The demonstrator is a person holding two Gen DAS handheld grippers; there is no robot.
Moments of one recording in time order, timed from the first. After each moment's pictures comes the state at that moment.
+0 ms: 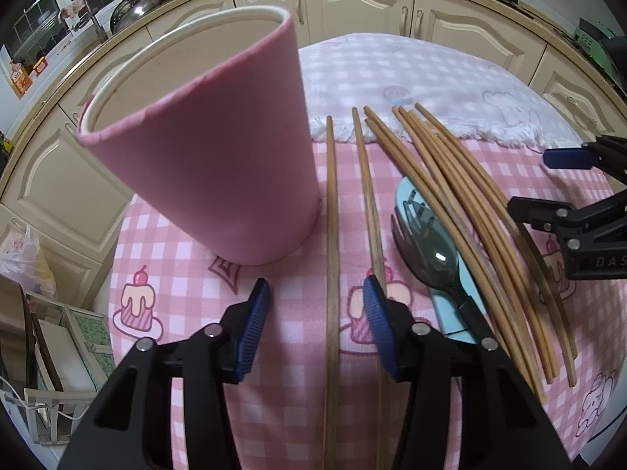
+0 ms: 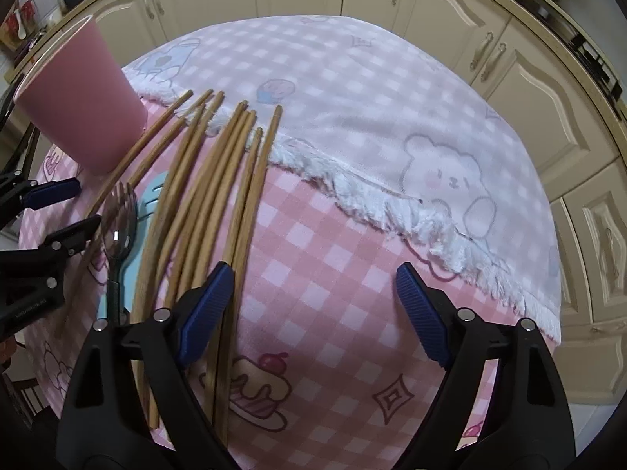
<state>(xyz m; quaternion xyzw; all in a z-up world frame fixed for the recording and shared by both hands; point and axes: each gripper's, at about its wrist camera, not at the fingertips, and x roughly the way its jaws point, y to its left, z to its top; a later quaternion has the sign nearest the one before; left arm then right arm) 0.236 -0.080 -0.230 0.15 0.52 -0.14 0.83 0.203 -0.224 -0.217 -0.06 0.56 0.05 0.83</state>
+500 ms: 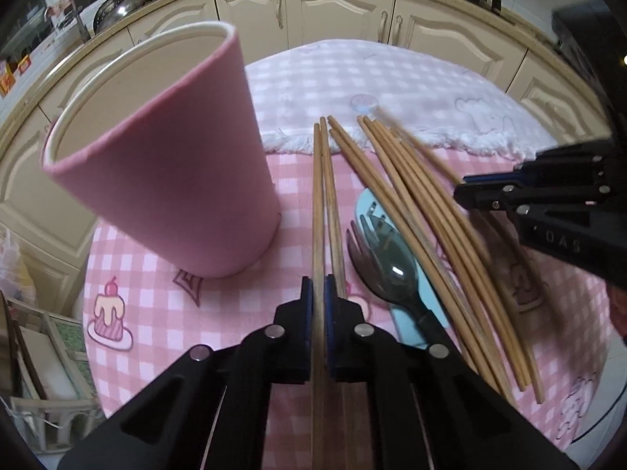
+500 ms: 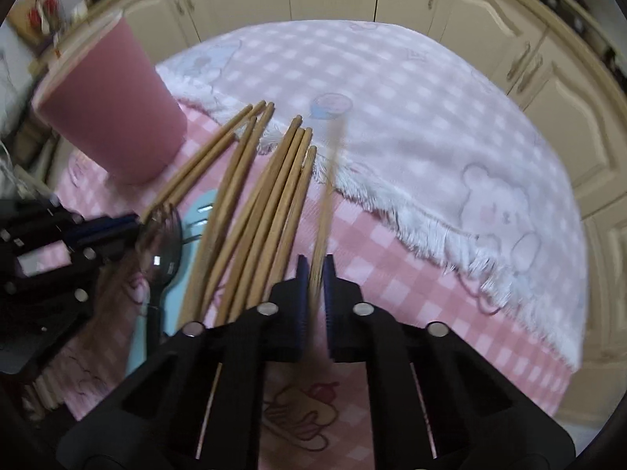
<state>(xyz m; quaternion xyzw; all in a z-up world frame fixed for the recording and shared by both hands) 0.237 -0.093 -0.225 0.11 0.52 -0.19 0.83 0.220 -0.207 -0.250 -0.01 0.56 0.11 0.82</state>
